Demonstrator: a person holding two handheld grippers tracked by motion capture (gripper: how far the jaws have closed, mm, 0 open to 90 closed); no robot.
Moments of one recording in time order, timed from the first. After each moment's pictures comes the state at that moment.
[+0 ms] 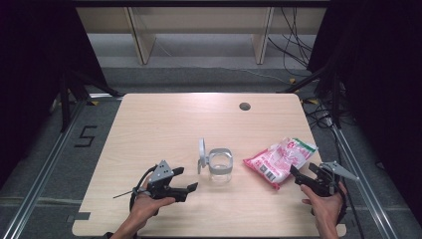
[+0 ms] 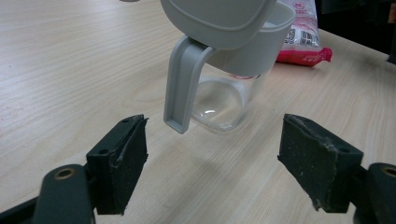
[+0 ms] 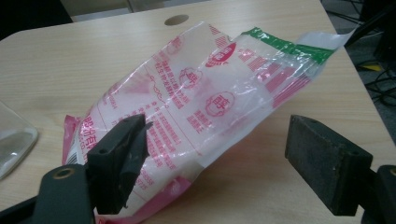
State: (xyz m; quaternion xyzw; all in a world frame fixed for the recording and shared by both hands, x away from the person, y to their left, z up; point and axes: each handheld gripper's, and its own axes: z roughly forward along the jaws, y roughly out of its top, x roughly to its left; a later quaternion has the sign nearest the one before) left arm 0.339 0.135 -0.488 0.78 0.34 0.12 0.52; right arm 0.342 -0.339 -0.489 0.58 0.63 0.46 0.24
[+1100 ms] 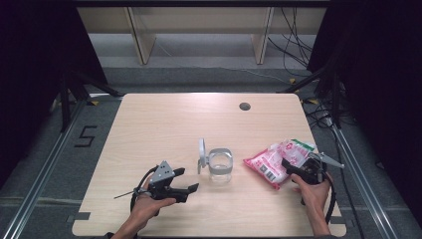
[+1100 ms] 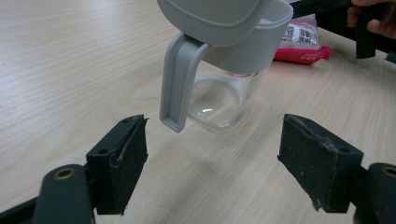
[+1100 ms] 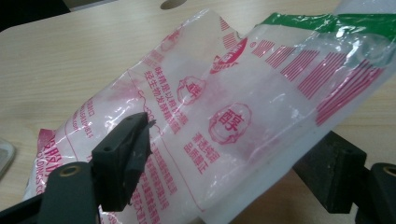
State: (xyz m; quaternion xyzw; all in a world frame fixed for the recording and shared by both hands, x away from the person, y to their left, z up) left arm 0.338 0.134 -0.489 0.78 0.33 0.12 0.52; right arm 0.382 -0.327 -0.507 0.61 0.63 0.43 0.21
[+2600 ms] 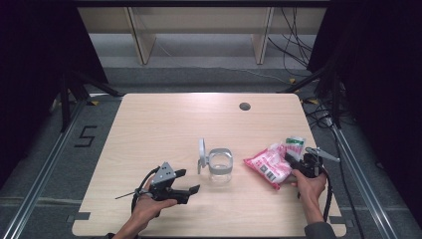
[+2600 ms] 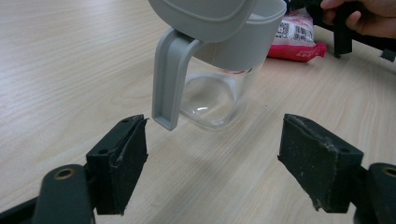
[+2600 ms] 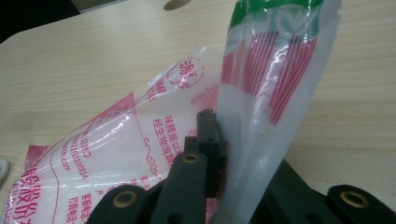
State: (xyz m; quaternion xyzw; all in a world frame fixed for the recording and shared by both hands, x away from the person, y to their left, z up) left arm 0.336 0.130 -0.491 0.78 0.34 0.11 0.52; right arm 0.405 -0.329 -0.515 0.60 0.63 0.45 0.19
